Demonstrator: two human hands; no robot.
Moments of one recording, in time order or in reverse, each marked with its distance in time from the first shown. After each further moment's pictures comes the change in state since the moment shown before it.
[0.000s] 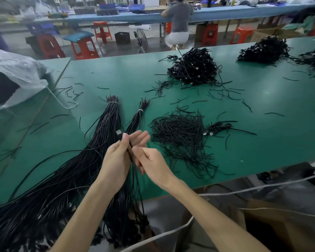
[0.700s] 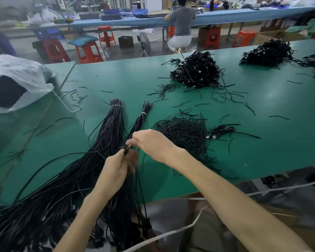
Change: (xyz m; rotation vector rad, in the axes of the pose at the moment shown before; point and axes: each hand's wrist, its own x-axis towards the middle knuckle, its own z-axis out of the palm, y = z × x) left_hand -0.007 -0.015 -0.043 0.998 0.089 0.219; right_hand 0.061 -0.048 -0.028 -1.009 -0.226 -0.301
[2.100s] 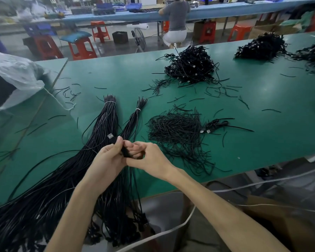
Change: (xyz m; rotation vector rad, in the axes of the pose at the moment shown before) left_hand 0.006 0.041 -0.010 -1.027 -0.214 -0.302; right_hand -0.049 -0.003 0.047 0.879 0.098 0.286
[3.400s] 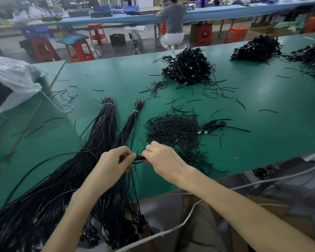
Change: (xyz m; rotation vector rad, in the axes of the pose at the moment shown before) left_hand -0.003 -0.001 0.003 1.293 0.144 0.152; right_hand -0.022 -0.004 -0.035 -1.045 -0.052 -0.368
